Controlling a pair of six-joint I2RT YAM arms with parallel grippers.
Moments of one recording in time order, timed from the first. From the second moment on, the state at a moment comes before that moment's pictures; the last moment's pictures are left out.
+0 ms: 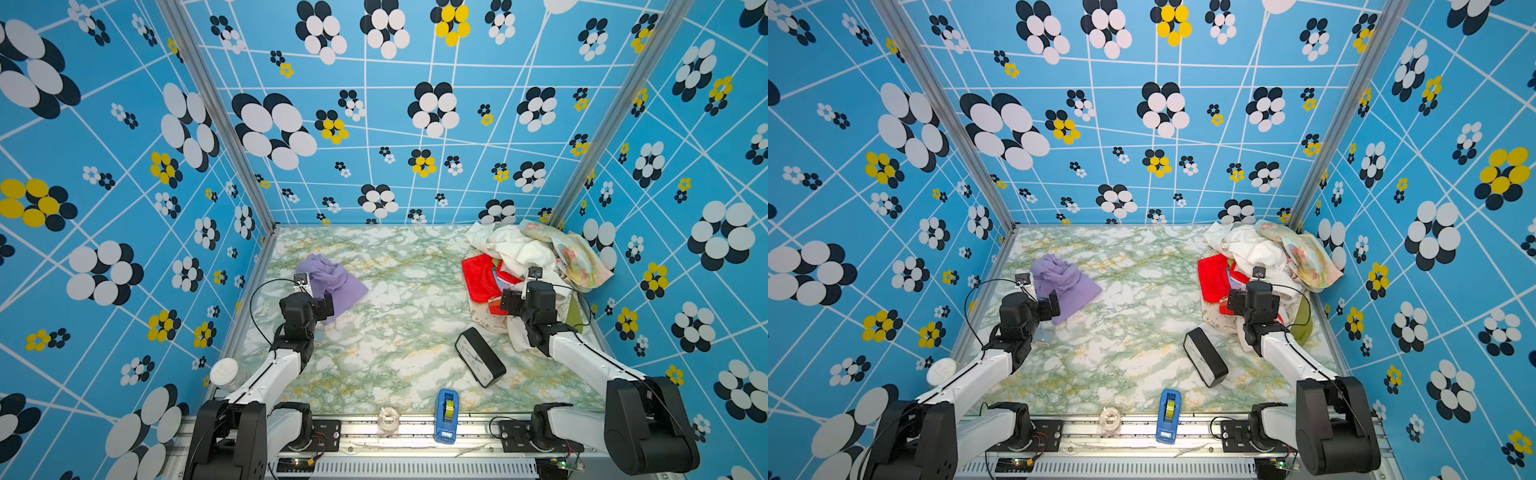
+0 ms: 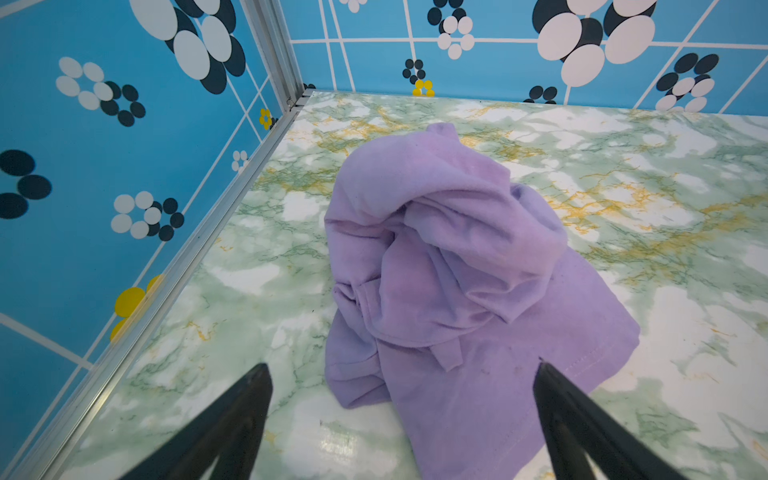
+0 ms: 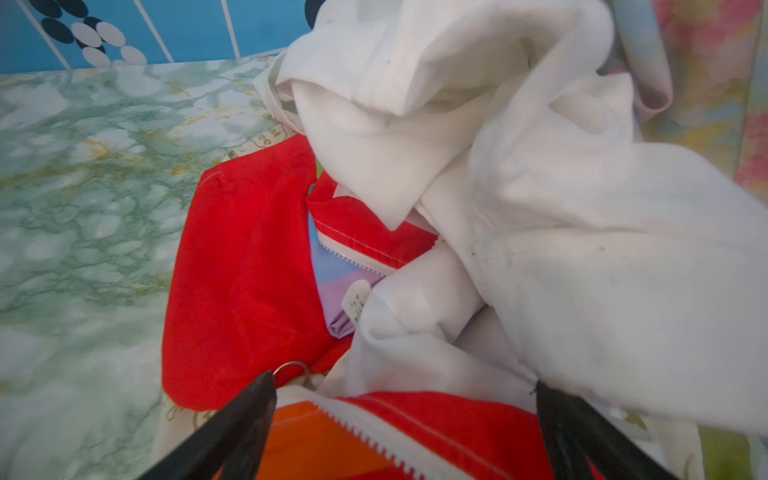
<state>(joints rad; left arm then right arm) -0.06 1.15 0.38 0.35 -0.19 -0.06 0.05 1.27 0.50 0.21 0.29 0.10</state>
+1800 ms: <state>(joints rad) 0.00 1.55 0.35 0.86 -0.02 -0.04 0.00 1.54 0.36 0.82 0.16 0.06</state>
